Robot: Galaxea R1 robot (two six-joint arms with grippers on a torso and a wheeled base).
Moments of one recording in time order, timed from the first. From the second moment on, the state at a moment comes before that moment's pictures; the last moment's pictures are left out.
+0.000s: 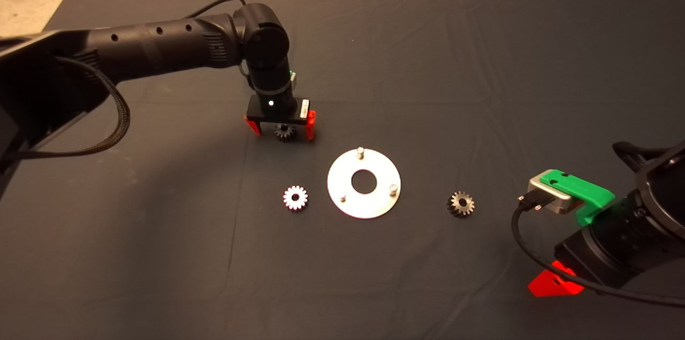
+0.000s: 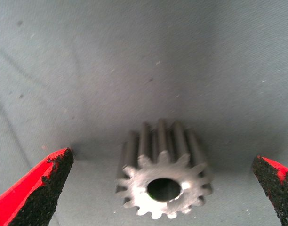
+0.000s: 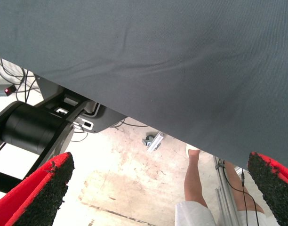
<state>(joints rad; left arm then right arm) -0.38 2.76 -1.61 0.27 1.44 -1.09 0.51 2.22 -0.42 0.05 -1.53 1.40</state>
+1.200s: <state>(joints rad) -0.39 2.78 -1.65 0.27 1.45 -1.04 0.50 2.22 -0.42 0.05 -1.53 1.40</state>
